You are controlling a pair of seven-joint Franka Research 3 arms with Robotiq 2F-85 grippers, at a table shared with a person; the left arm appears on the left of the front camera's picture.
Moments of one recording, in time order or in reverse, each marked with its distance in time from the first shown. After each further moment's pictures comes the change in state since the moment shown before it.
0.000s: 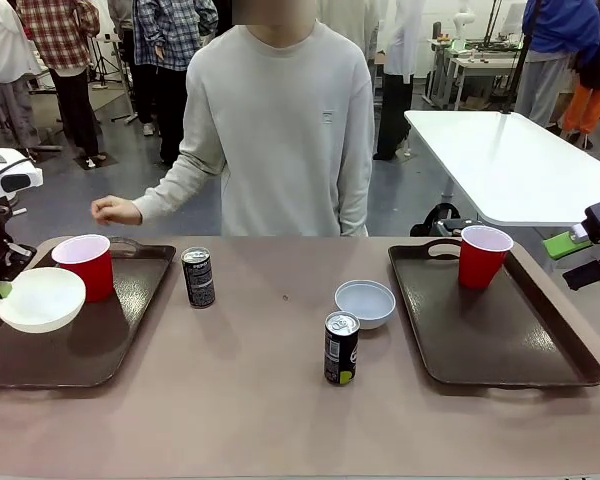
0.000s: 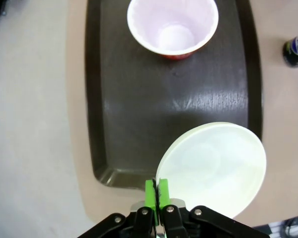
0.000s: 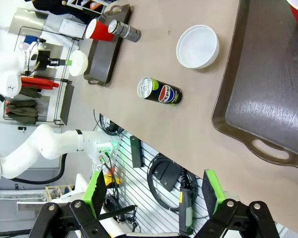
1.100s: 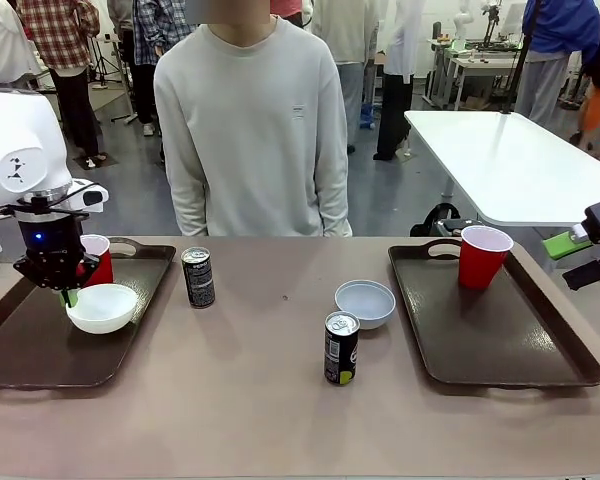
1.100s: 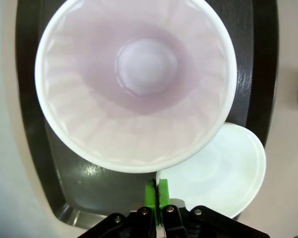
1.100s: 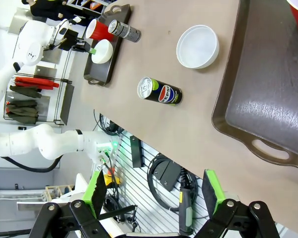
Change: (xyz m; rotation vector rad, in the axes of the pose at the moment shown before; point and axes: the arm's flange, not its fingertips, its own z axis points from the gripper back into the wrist) left arm 0.093 -0.036 -0.096 -0.069 0.225 0.063; right arm 0.000 0.000 0.000 0.000 0.000 0.000
